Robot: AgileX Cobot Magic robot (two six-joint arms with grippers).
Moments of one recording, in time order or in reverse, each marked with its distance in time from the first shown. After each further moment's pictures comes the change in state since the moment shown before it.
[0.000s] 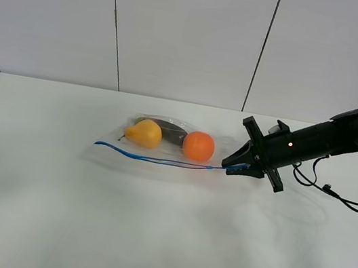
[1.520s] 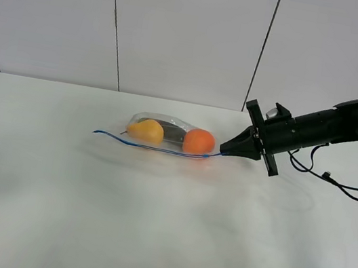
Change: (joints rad) left arm 0.000 0.000 0.000 0.000 0.000 0.000; right arm 0.000 0.002 -0.077 0.069 0.103 -0.092
